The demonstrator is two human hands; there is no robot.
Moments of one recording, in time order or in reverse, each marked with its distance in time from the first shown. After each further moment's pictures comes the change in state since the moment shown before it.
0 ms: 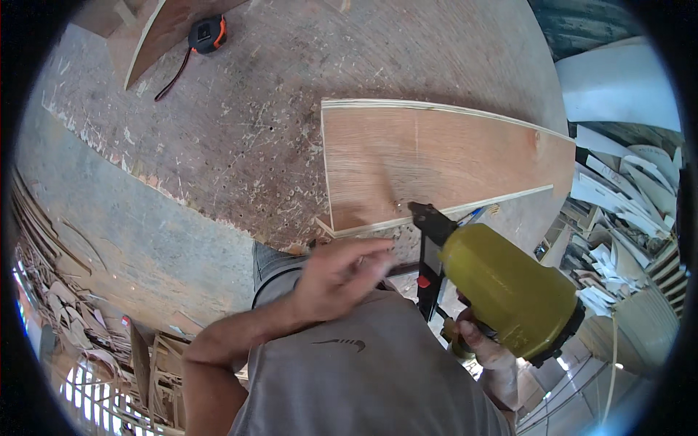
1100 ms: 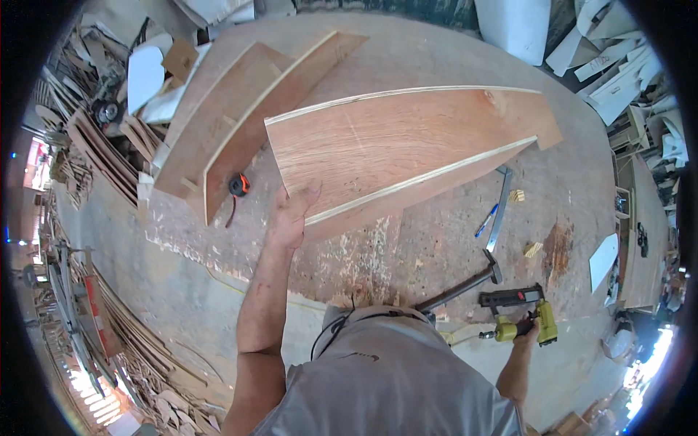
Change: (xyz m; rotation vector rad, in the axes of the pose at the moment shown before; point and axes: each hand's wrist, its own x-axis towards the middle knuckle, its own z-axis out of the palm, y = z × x) left_hand 0.089 0.111 0.051 0.039 0.121 0.128; right_hand -0.003 0.622 -0.071 1.627 0.781 -0.043
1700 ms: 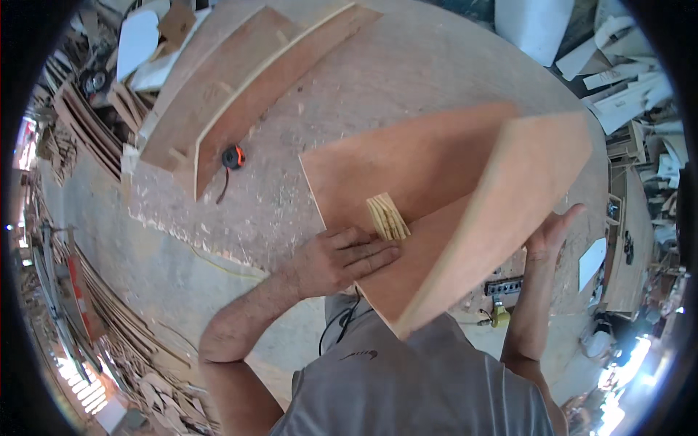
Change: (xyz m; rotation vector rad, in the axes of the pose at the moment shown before) left_hand -0.058 -0.004 -0.009 1.159 -0.778 1.021; right_hand -0.135 -0.005 0.475 0.040 -0.628 0.088
